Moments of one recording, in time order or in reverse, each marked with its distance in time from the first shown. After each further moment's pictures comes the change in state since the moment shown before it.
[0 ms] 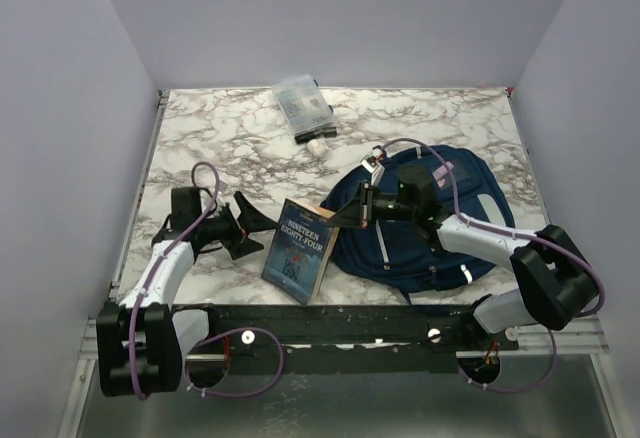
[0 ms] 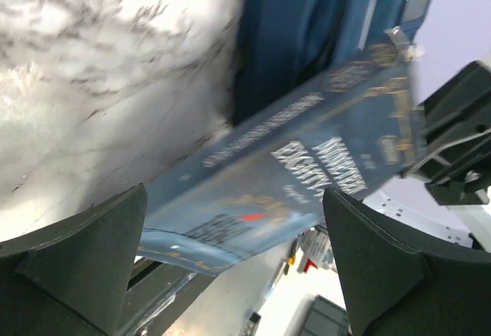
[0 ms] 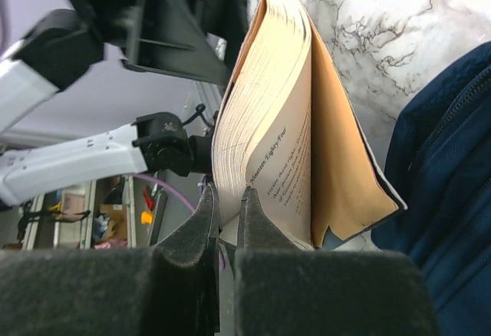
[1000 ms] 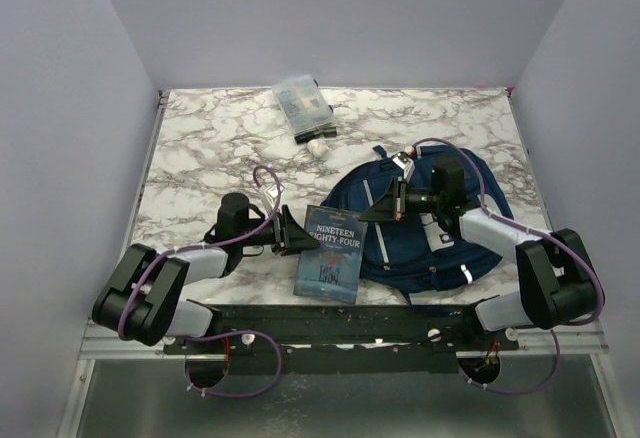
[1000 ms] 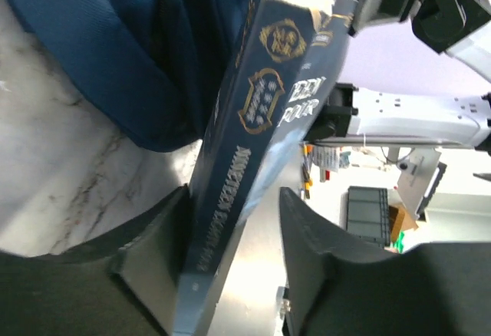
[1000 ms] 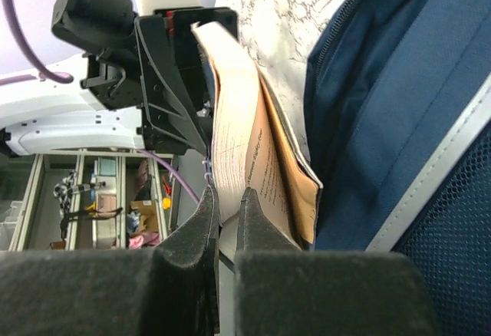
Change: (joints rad) left arm -0.429 0.310 -0.230 1.020 0.071 -0.319; right arm -0.309 -0.016 -0.048 -0.136 -0.316 -0.082
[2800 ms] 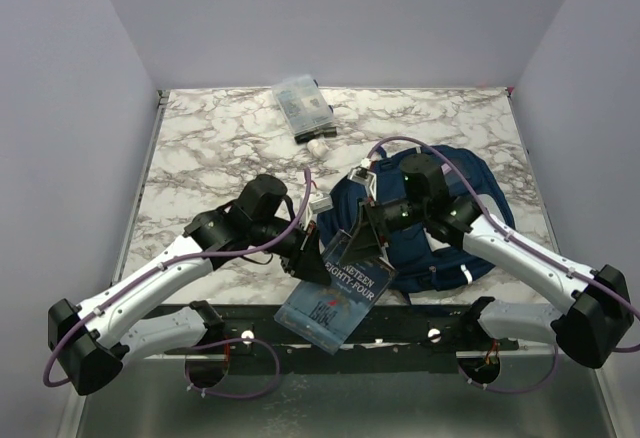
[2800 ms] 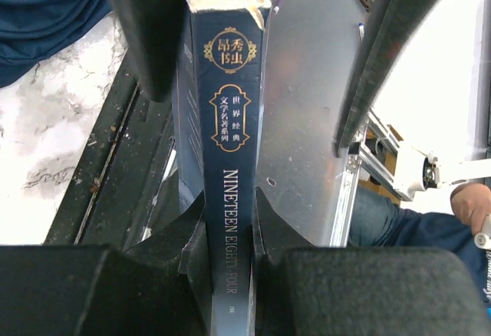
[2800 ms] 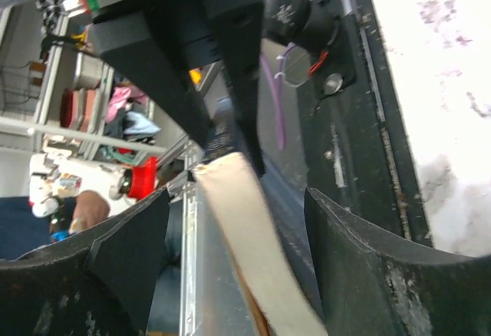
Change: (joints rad) left arm -0.455 -0.351 0.597 -1.246 -0.128 0.597; right arm 0.370 -0.225 0.257 -0.488 -0.032 -0.214
